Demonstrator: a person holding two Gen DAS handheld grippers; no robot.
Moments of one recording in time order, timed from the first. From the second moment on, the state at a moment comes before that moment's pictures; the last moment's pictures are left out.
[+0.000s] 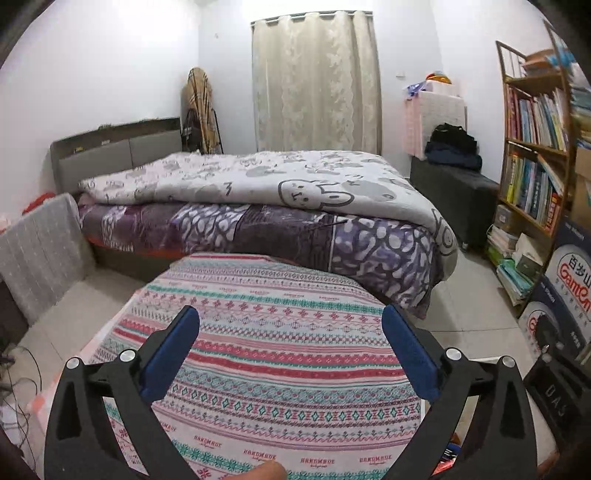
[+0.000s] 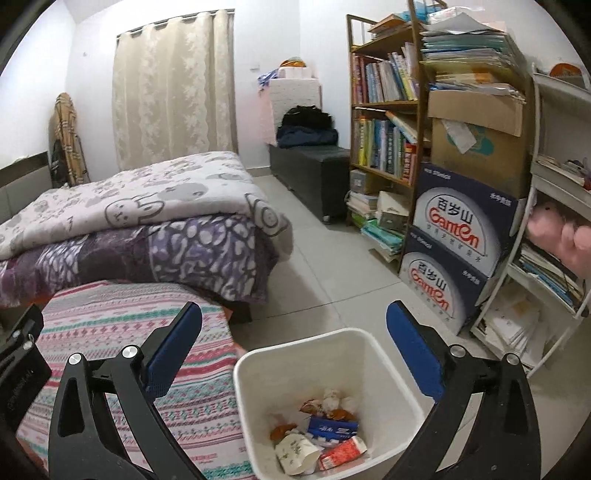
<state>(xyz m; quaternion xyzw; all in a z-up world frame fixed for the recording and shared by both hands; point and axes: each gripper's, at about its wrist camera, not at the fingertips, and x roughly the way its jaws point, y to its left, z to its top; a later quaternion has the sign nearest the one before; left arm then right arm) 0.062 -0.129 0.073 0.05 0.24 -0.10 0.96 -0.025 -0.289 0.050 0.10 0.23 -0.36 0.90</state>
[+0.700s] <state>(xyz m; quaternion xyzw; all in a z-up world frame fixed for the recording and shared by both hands) 0.067 -0.113 0.063 0.06 0.28 -0.10 0.95 -0.019 -0.274 0.046 0.11 0.22 -0.33 0.91</state>
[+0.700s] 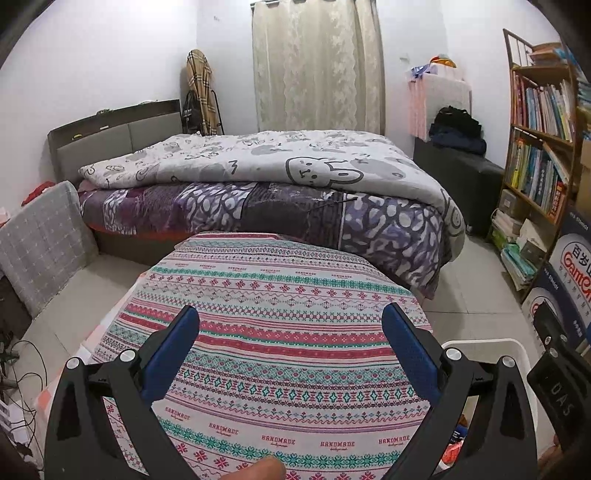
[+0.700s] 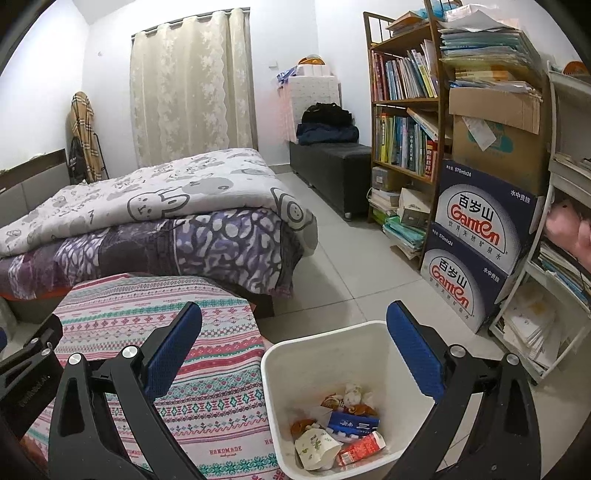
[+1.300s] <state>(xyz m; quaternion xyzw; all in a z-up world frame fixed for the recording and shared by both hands) 0.068 -0.125 0.058 0.07 0.28 -0.11 0.95 -0.023 -0.282 0.038 0.11 0.24 -0.33 0.91</state>
